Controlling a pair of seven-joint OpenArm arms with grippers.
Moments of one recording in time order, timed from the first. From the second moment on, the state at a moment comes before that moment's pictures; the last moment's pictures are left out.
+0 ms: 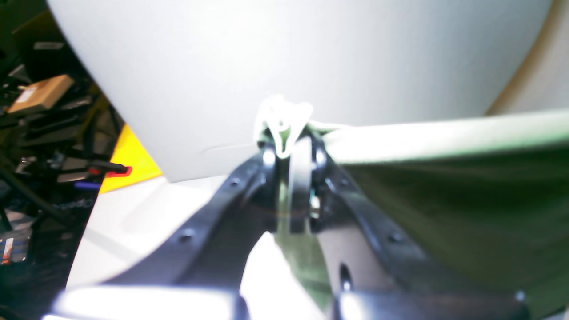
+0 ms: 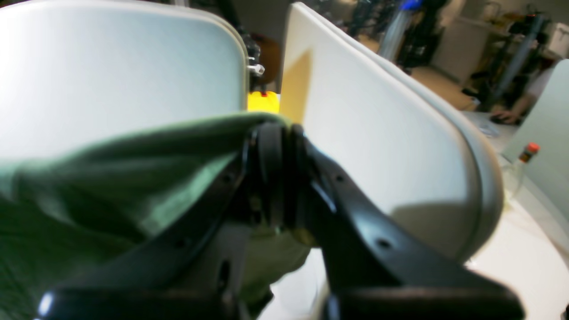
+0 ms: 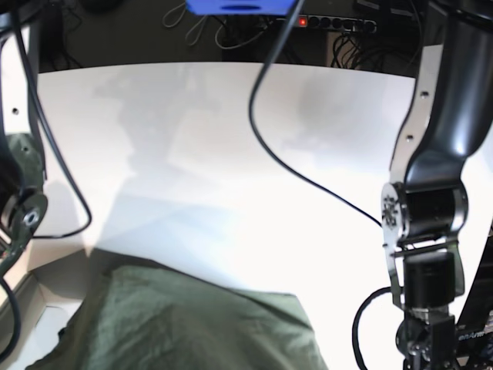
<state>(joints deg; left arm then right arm) -66.4 -5.6 -4.3 48.7 -5.1 -18.0 33.3 66.3 21.0 25.6 57.6 -6.3 31.5 -28.2</state>
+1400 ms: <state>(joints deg) -3.0 -4.6 -20.4 96.2 -6.2 -19.0 56.2 -11.6 6.7 38.7 110.2 14.3 31.6 -38.6</state>
